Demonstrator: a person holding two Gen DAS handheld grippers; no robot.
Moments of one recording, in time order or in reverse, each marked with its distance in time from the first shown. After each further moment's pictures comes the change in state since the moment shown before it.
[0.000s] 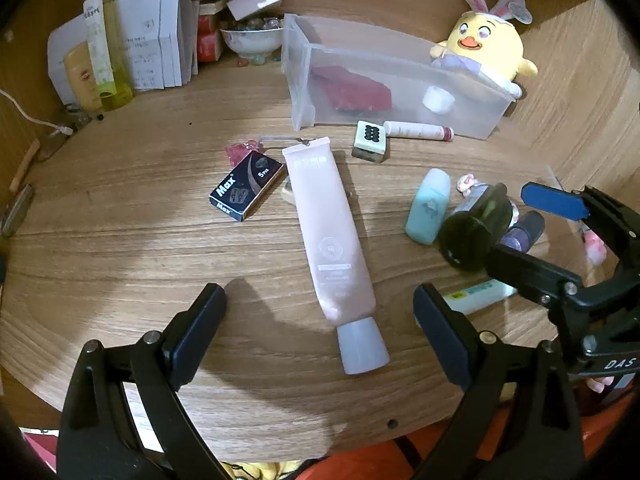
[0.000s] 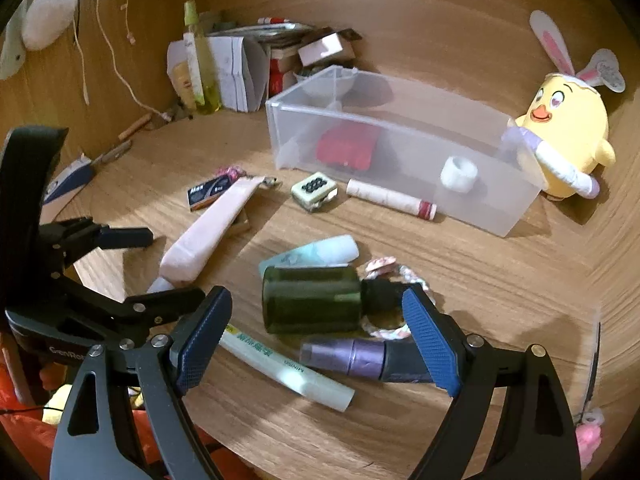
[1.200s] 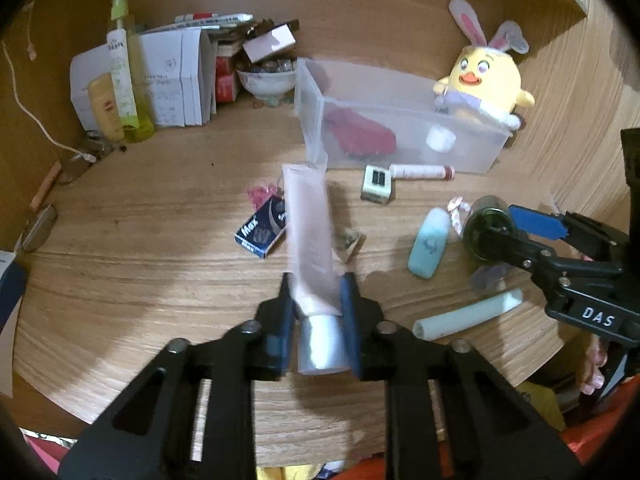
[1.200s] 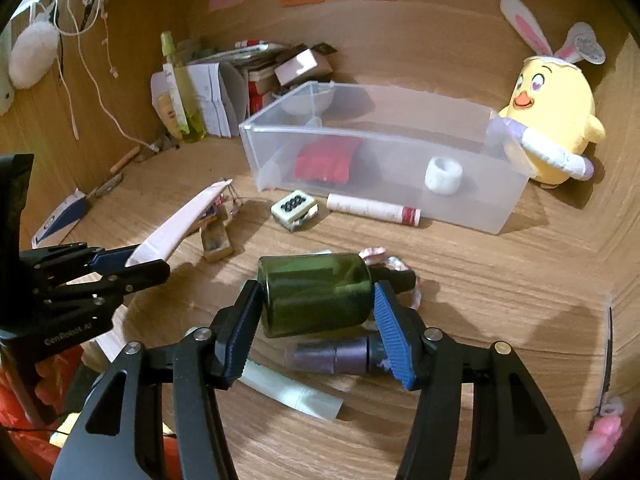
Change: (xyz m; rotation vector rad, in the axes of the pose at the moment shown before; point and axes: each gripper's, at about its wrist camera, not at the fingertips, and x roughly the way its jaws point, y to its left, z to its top) left arm -0.025 0.002 0.005 -0.010 -0.133 0.027; right arm -0.004 -0.021 0.003 0.098 -0.085 0.015
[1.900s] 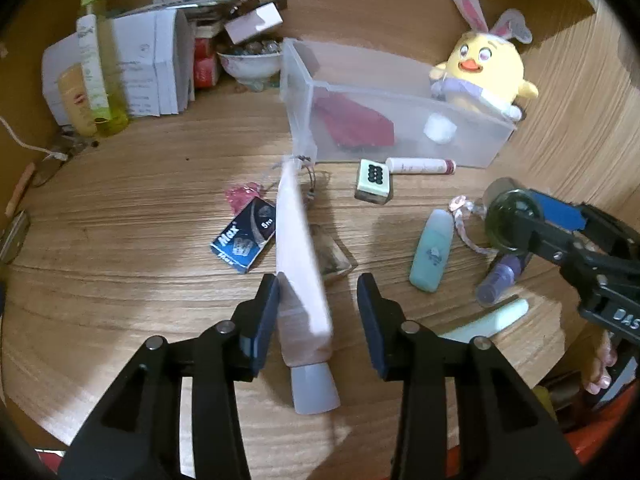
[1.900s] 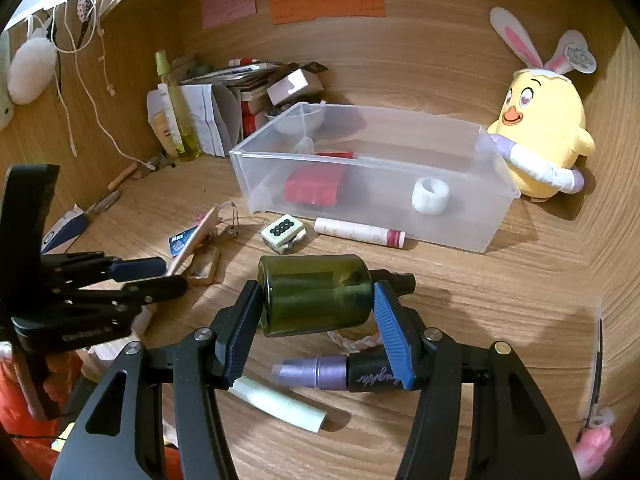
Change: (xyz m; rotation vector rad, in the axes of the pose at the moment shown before) left arm 0.036 -0.001 0.013 0.017 0.086 -0.043; right arm -0.007 -0.007 0.009 0.007 -0.041 -0.010
